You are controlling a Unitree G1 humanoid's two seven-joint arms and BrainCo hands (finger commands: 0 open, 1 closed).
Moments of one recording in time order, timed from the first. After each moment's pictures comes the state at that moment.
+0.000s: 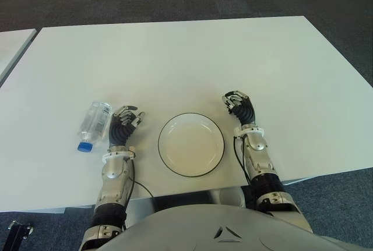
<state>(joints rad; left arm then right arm) 0.17 0.06 0.14 0.38 0.04 -0.49 0.09 -0.14 -0.02 -0.03 0.52 -0.01 -0.28 -0.01</state>
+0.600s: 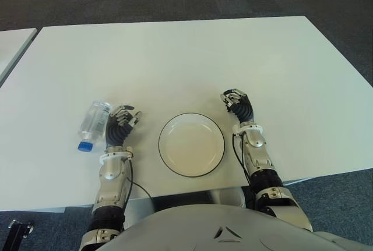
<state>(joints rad) 0.20 0.06 0.14 0.31 0.06 -0.45 0.12 -0.18 -0.02 -0.03 0.57 0.00 -0.32 0.01</state>
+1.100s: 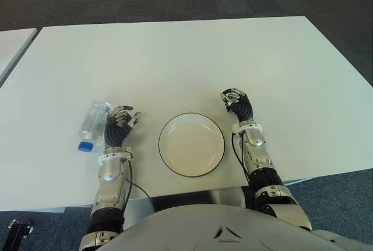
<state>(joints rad) 0.21 0.06 0.15 0.28 0.06 -0.45 0.12 -0.20 -0.01 -0.04 0.59 0.02 -0.32 0.03</state>
